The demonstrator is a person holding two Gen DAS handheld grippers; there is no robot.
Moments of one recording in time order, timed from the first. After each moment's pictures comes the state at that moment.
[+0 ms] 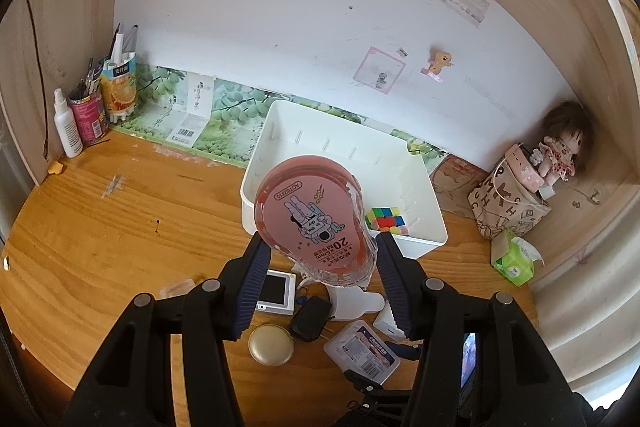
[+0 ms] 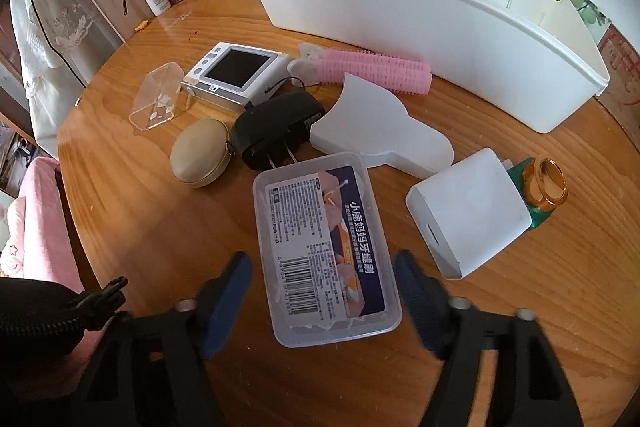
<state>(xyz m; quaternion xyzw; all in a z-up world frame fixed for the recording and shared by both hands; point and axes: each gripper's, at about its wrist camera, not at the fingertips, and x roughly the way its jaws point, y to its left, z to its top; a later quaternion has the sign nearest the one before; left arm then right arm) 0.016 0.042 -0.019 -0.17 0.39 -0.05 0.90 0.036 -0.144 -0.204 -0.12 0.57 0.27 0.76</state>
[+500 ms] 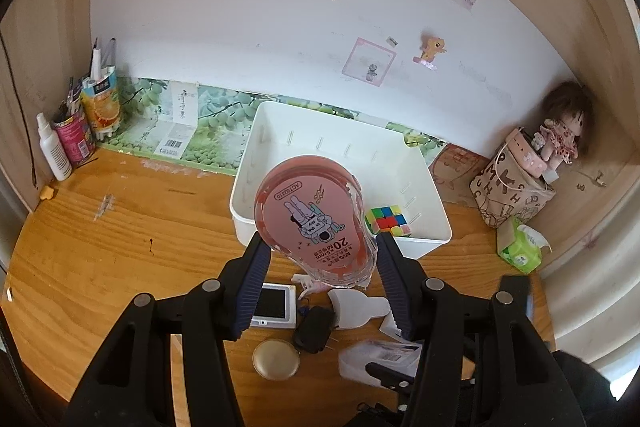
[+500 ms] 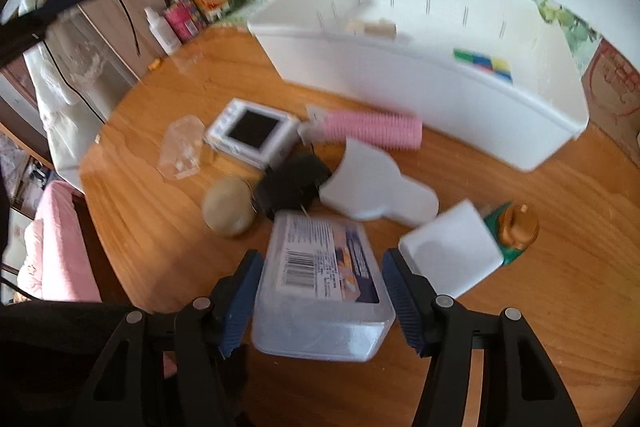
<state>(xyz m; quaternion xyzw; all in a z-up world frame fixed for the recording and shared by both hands) 0.041 0.032 -0.020 -0.13 0.40 -0.06 0.90 0.052 -0.148 -0.156 -0.07 0.55 0.30 0.78</state>
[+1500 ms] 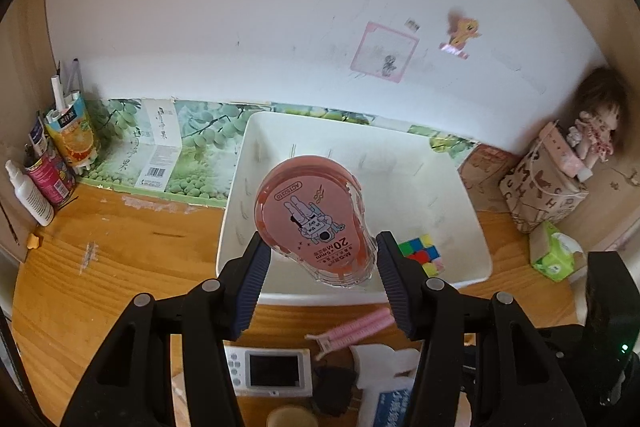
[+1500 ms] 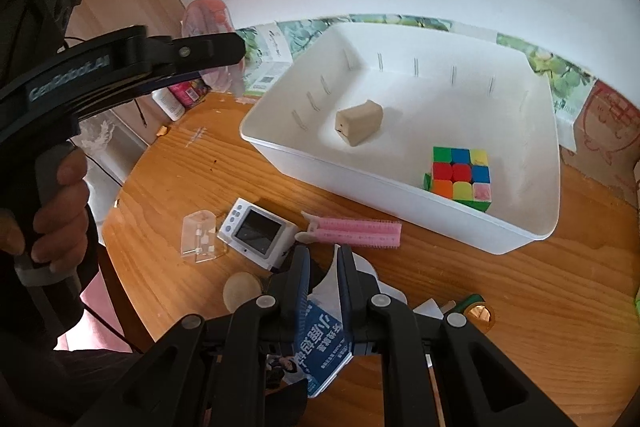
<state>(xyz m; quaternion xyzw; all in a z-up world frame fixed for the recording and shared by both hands) 0.137 0.024 -0.047 -0.09 0.43 -0.05 0.90 0.115 -0.154 -0.107 -0.02 0.53 0.30 0.79</state>
